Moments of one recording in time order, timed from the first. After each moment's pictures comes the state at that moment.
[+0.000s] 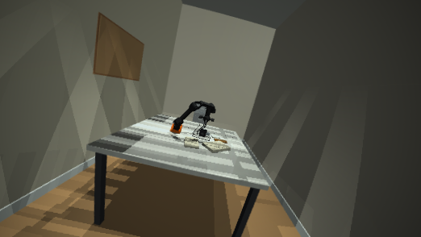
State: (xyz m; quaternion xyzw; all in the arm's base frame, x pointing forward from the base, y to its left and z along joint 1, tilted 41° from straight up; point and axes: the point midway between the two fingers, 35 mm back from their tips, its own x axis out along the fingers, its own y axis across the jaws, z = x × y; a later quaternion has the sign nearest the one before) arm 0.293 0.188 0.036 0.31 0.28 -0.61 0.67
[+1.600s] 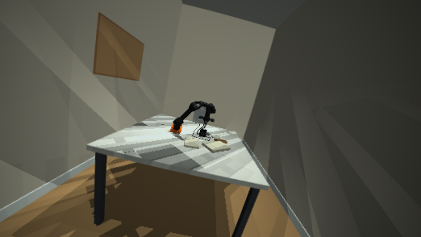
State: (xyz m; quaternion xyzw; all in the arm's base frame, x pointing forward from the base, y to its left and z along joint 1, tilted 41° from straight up) arm 0.294 0.187 0.032 0.33 0.28 -0.61 0.66
